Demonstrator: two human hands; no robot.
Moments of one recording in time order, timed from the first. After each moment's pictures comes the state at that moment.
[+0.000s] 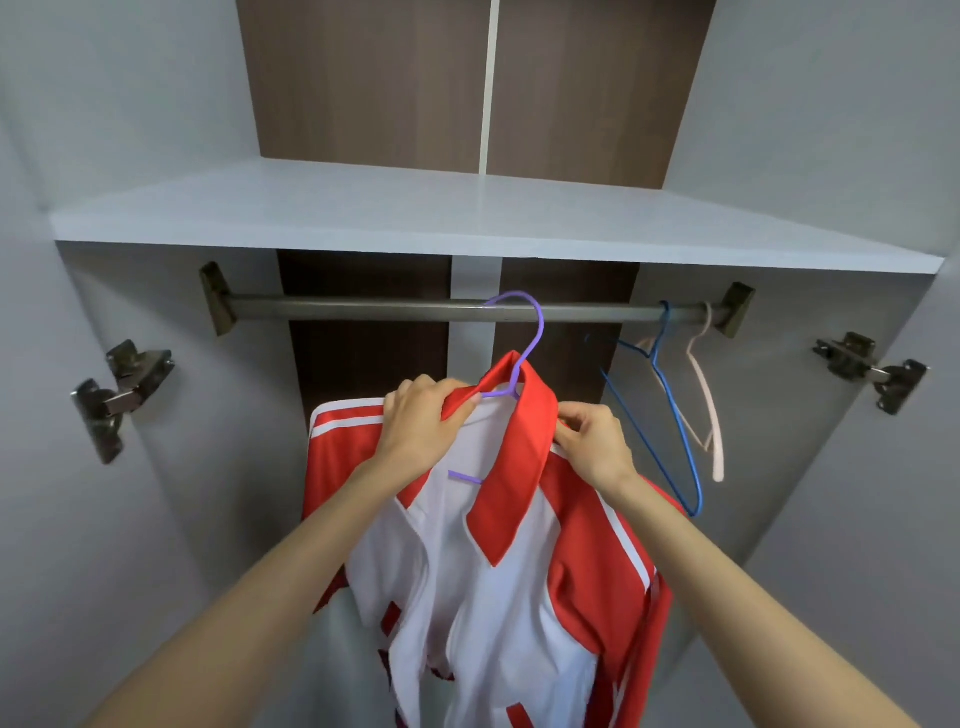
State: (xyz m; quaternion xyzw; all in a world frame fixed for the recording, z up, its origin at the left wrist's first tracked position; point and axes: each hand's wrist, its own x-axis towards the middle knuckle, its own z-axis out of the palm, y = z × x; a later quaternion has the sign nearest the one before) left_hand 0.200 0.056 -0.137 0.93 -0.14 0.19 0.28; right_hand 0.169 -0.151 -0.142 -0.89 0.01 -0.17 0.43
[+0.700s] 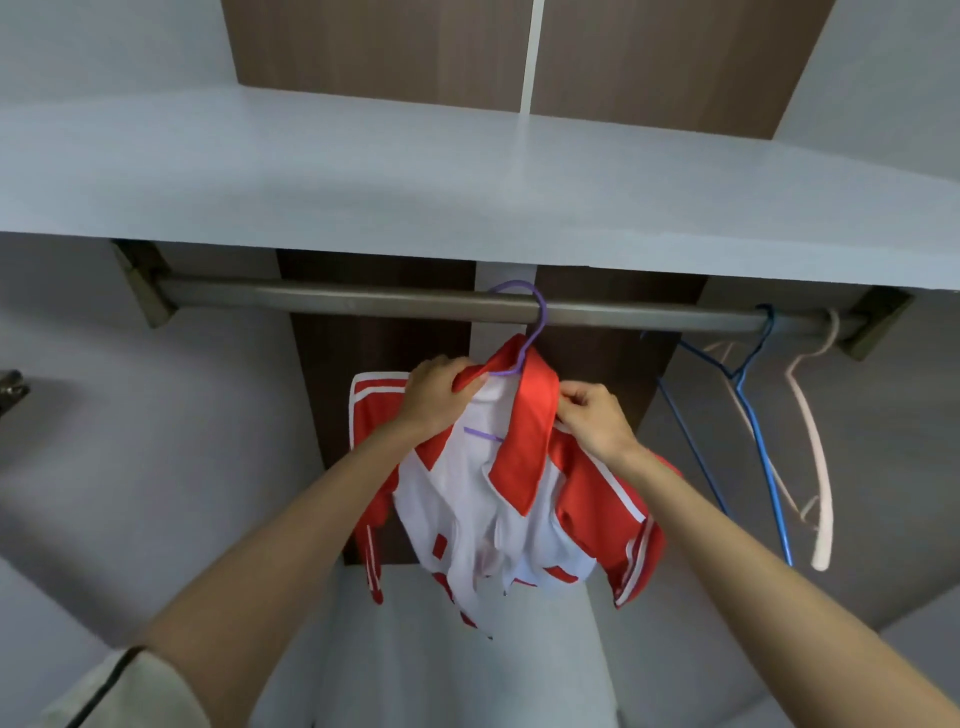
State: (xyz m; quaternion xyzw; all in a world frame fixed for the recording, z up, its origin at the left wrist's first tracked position) left_hand 0.361 0.038 -0.182 0.92 -0.13 0.12 0.35; right_hand 0.333 -0.171 -0.173 -0.90 -0.02 -0.05 0.44
